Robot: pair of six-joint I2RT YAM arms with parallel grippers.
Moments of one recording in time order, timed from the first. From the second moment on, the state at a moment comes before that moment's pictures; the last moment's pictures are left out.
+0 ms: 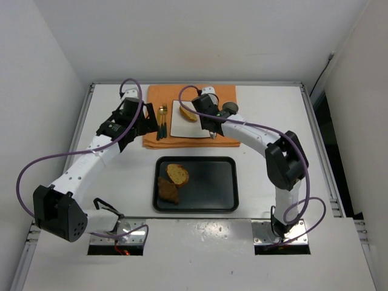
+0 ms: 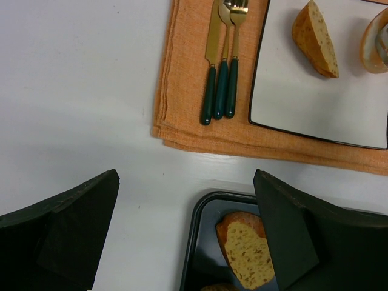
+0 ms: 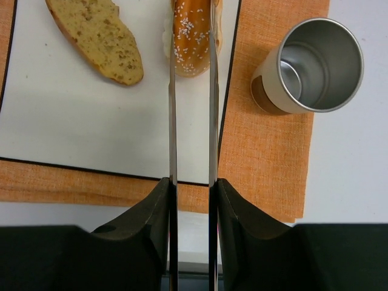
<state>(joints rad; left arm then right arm) -0.34 1.28 1.13 -0.55 -0.34 -0.45 0.66 1.93 1.50 -0.40 0.51 0.29</state>
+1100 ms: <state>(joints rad) -0.34 1.26 1.12 -0.55 -0.35 -0.45 0.83 1.41 1.22 -0.49 0.23 0.31</state>
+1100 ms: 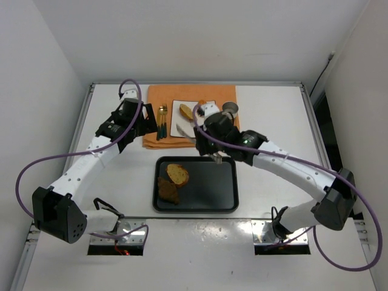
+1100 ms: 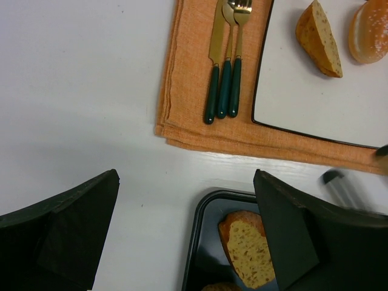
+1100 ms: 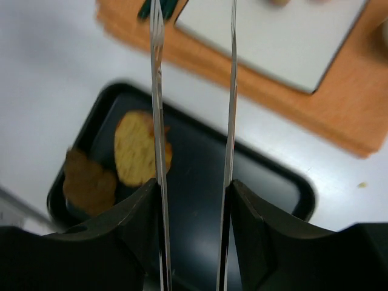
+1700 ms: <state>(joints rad) -0.34 1.27 1.12 -0.55 -0.36 -0.45 0.94 1.38 0.94 -0.57 -0.06 0.38</state>
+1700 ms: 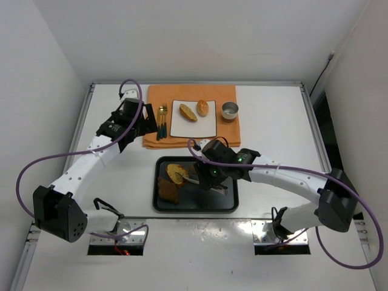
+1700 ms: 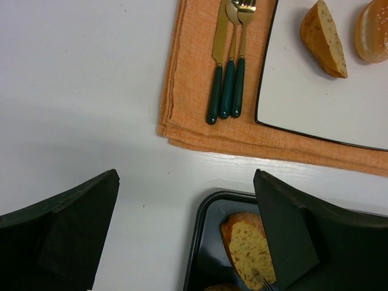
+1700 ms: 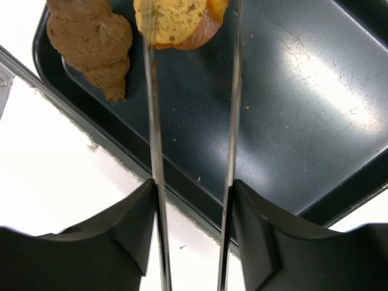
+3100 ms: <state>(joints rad) -0.34 1.30 1.12 -0.55 -0.33 -0.45 0.89 1.57 1.19 -0.49 0.39 0.30</state>
